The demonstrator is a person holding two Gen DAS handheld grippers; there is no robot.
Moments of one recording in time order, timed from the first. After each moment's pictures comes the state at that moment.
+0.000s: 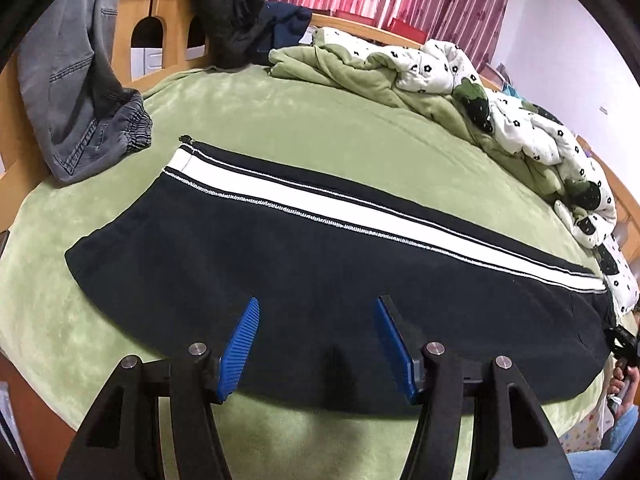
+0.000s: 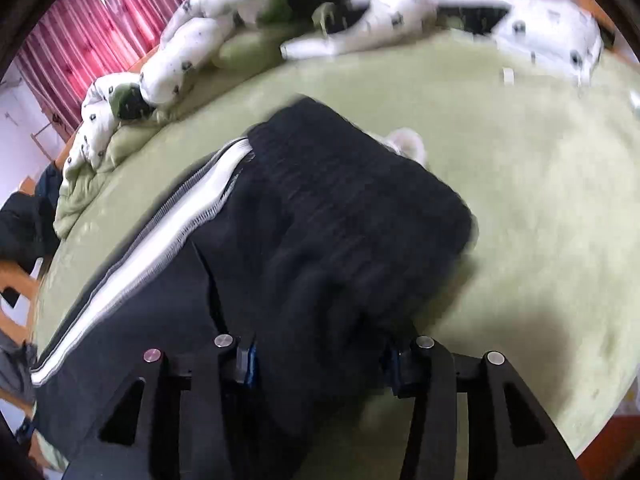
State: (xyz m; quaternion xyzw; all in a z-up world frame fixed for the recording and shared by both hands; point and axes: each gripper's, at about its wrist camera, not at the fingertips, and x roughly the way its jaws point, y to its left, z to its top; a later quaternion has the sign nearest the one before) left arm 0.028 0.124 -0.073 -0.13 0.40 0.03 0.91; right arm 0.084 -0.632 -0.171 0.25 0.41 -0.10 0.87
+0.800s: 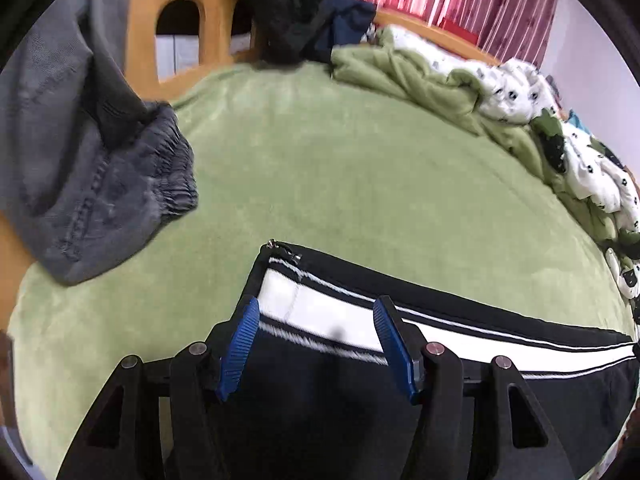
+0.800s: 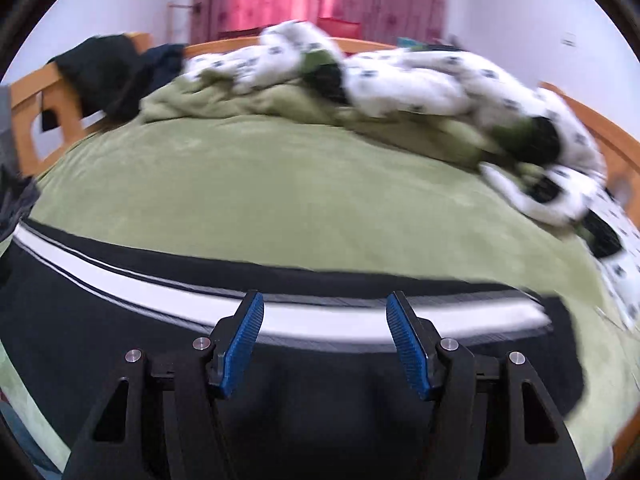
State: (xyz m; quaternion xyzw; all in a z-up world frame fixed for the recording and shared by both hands) left arm 0.173 0.267 -0.085 -0.14 0.43 0.08 0.89; right arm 0.150 -0.367 -0.073 -0.05 0.35 0.04 0.93
